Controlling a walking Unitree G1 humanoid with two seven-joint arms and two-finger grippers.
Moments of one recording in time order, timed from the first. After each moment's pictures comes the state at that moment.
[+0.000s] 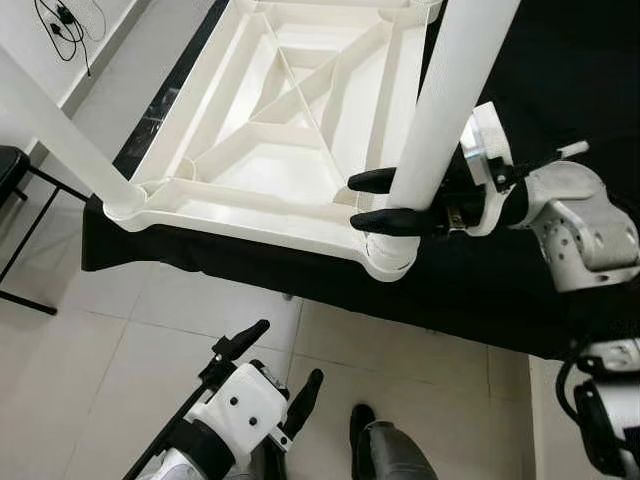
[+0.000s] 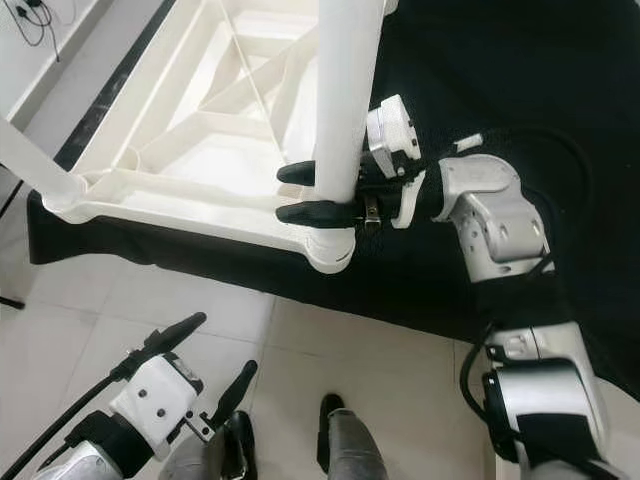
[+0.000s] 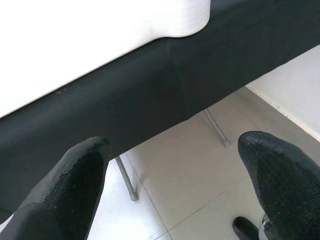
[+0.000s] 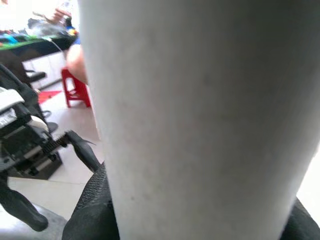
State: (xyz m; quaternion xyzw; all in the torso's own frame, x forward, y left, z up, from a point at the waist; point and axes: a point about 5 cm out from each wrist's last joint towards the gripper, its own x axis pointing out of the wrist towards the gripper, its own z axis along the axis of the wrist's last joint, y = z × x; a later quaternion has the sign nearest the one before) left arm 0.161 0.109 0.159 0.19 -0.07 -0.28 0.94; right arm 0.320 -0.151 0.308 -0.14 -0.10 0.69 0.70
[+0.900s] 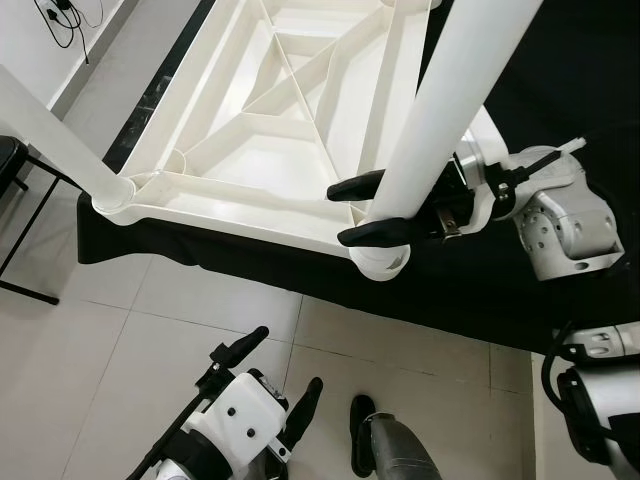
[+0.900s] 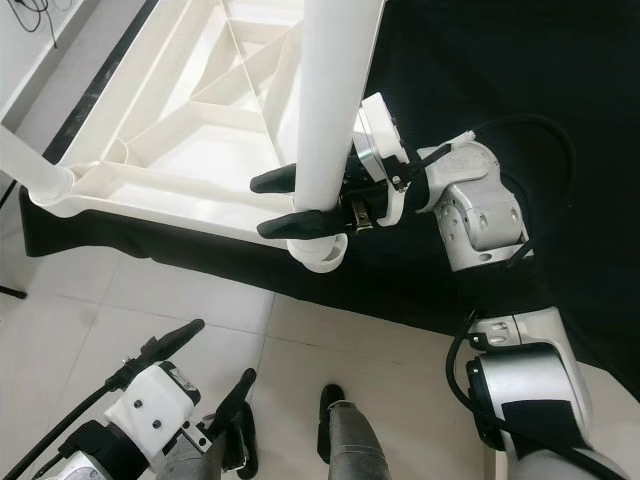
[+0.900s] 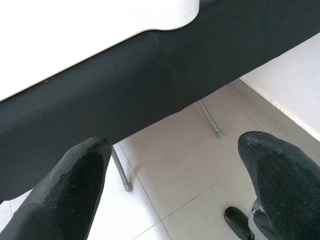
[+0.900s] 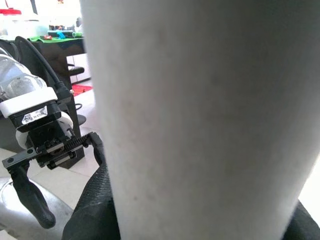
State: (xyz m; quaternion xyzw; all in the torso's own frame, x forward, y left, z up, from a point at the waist) left arm 0.153 0.110 0.160 0.19 -0.07 -0.28 0.94; right arm 0.315 -0.136 0.318 -0.19 -0.13 0.73 0.64
